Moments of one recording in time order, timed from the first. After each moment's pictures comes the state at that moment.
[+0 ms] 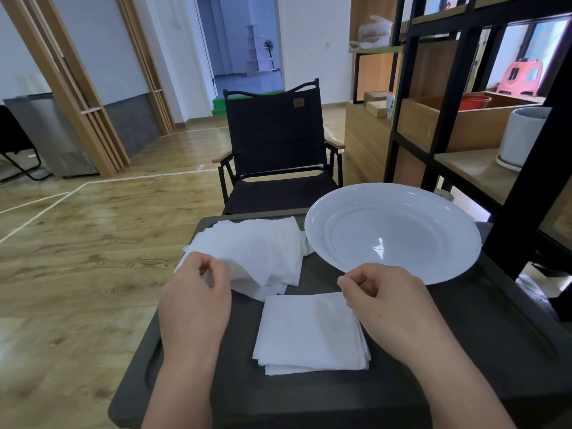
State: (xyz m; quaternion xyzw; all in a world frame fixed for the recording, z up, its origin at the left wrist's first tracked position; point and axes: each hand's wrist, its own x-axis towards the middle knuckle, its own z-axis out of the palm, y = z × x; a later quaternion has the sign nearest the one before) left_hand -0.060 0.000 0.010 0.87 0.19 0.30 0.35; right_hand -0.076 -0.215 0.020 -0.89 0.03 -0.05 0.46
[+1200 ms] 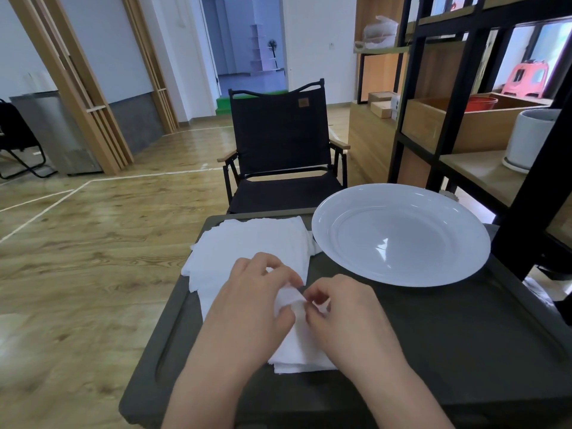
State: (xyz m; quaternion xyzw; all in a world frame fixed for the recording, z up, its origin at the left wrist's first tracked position) left_hand -0.078 -0.022 0.023 0.97 -0.11 0.12 0.18; right_hand -0.078 -0.164 0.004 -0.93 -0.05 -0.07 0.35
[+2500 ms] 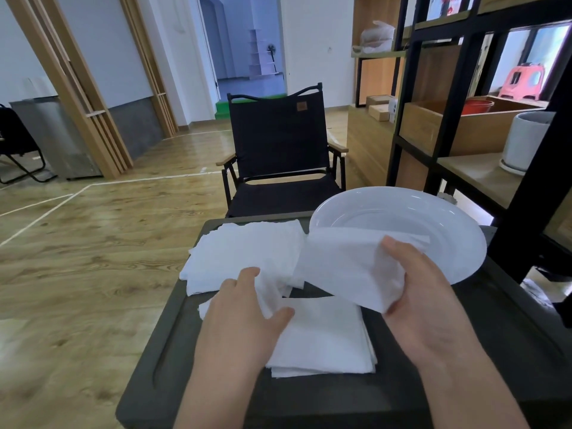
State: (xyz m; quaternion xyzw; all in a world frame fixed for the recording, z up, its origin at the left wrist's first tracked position) left_hand -0.082 -0.029 0.016 0.96 0.11 0.07 0.25; right_hand -0.073 -0.213 0.031 -0.46 0.07 -0.04 0.88
